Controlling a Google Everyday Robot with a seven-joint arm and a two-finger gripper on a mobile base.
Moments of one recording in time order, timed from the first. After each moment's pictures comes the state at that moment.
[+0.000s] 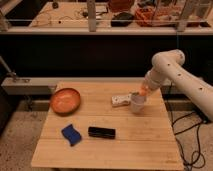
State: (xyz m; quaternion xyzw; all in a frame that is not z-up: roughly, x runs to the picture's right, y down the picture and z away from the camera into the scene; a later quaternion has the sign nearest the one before) arm 0.240 0.001 0.797 -0.21 -0.09 -0.18 0.96
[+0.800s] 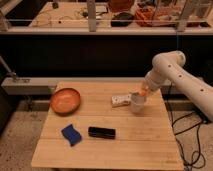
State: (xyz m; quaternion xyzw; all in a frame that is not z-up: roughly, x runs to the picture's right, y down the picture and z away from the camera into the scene) arm 0.239 0.003 0.796 -0.20 -0.10 -0.18 0.96
